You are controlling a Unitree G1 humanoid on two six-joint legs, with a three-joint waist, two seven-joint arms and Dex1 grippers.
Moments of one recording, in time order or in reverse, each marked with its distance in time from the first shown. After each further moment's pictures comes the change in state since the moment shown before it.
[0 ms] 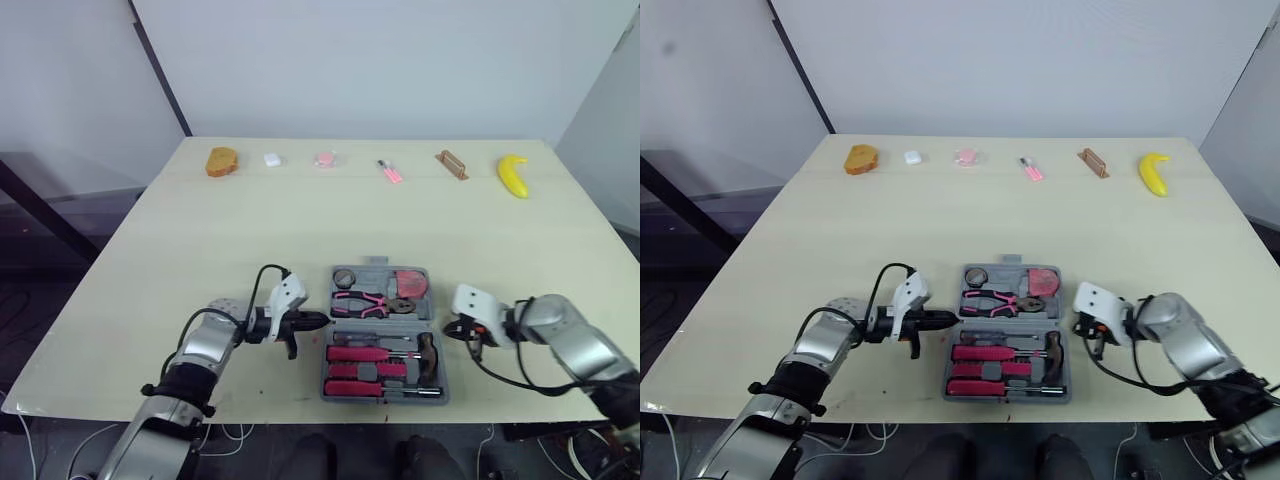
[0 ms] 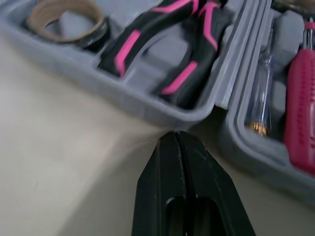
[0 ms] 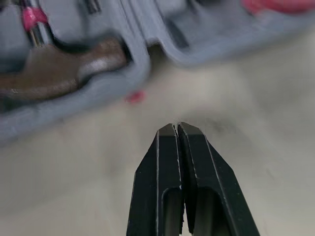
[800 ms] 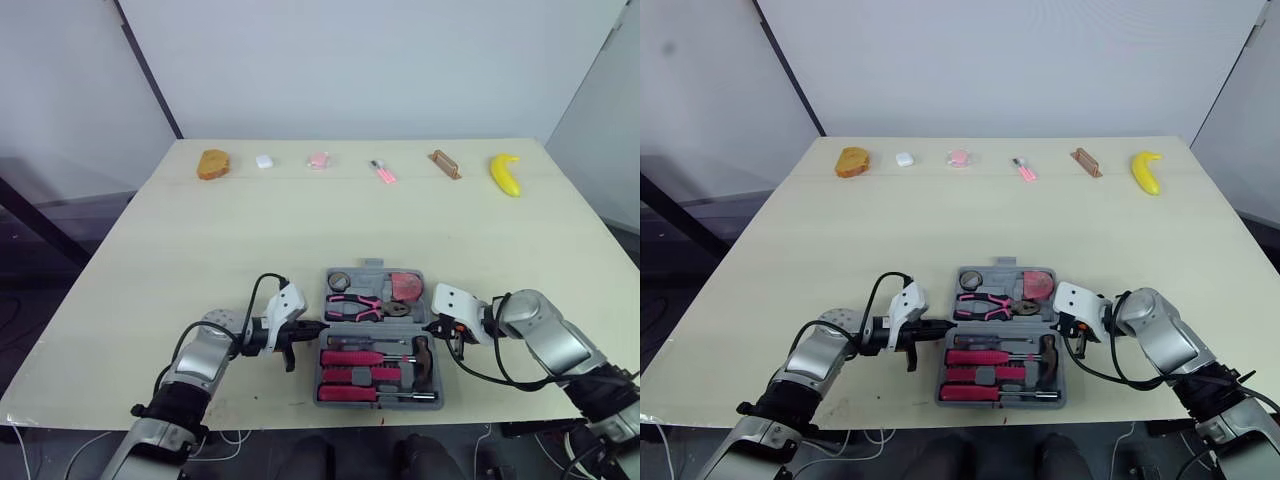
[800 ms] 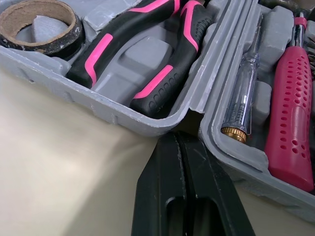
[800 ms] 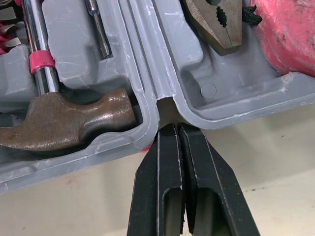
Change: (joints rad) left arm 0.134 0.025 0.024 -0.178 0.017 0.047 0.025; right arm -0.007 0.047 0.008 -0.028 -0.058 0.031 0.037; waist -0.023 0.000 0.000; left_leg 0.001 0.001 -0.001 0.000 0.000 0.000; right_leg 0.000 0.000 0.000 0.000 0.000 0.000
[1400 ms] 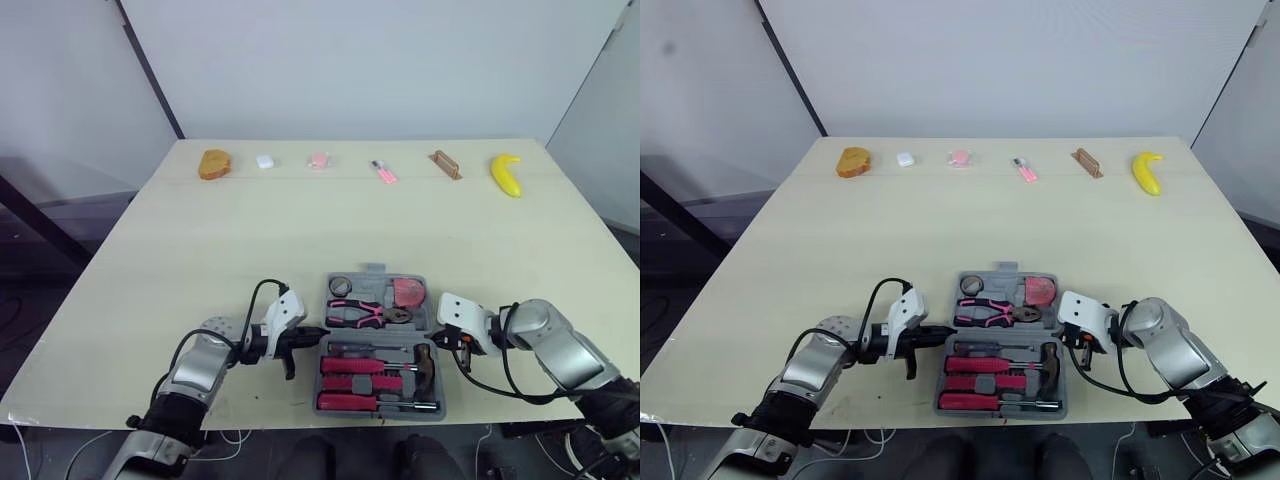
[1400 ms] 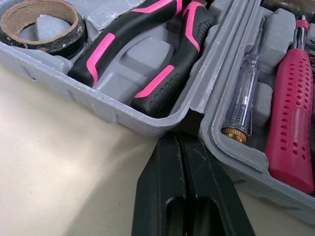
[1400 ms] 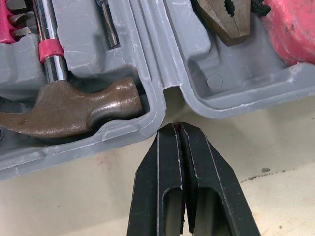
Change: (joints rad) left arm 0.061 0.009 -0.002 -0.062 -0.008 0.010 0.008; right arm 0.075 -0.037 -0.022 -0.089 0.014 0.033 0.002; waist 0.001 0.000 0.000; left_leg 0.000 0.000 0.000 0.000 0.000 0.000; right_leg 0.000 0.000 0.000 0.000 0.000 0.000
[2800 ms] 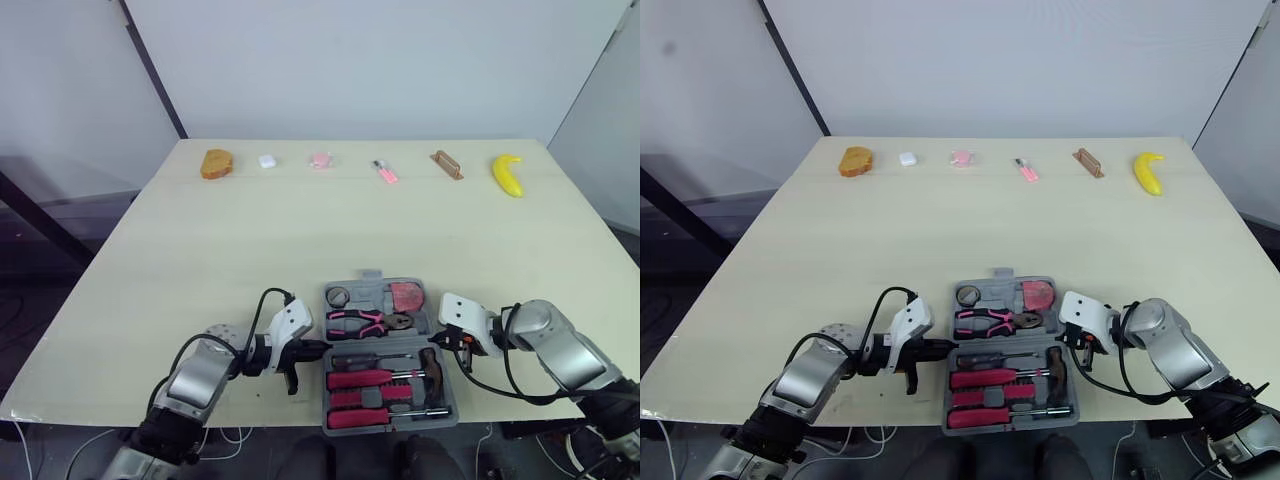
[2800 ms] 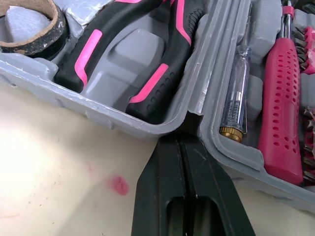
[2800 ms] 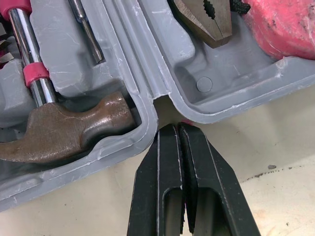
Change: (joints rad) left arm 0.039 0.027 -0.035 -0.209 -0.004 0.234 0.046; right arm 0.000 -0.006 -0.003 0.006 0.006 0.002 -0.002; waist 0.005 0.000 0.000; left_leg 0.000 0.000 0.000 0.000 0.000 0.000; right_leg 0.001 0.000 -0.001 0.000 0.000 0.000
